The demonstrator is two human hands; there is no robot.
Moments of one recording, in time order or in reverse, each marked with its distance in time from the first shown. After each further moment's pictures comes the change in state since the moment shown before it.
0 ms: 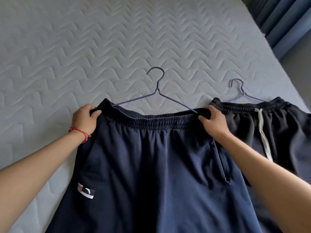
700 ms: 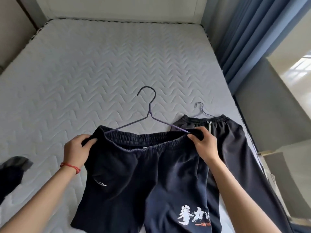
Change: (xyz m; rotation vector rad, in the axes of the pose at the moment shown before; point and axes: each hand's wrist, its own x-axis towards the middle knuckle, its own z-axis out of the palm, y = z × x) left_hand -0.175 0.087 -0.231 -0.123 0.043 0.004; right_hand -0.193 -0.116 -0.181 0.153 0.097 -0.037
